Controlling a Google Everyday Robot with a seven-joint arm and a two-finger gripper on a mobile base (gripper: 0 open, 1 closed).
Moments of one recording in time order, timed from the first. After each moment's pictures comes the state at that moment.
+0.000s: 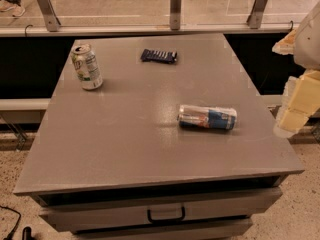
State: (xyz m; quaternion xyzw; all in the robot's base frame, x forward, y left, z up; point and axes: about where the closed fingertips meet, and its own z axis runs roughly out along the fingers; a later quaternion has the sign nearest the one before) arm 0.438 -0.217 0.976 -0.60 0.78 -0.03 0.16
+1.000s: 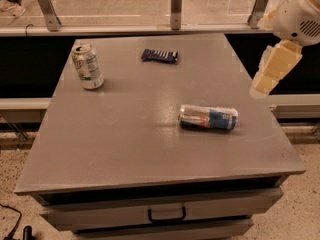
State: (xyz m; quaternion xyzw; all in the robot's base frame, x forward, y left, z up) arm 0.521 -0.210 0.984 -0.59 0.77 -0.03 0.22
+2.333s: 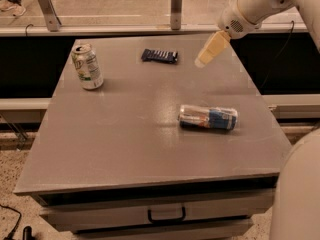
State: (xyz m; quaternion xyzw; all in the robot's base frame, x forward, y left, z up) arm 0.714 -0.153 0.920 -0.53 0.78 0.08 0.32
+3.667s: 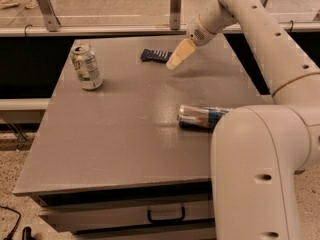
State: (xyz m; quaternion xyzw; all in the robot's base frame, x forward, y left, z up) arm 0.791 -0.082 0.853 -0.51 0.80 0.13 0.30
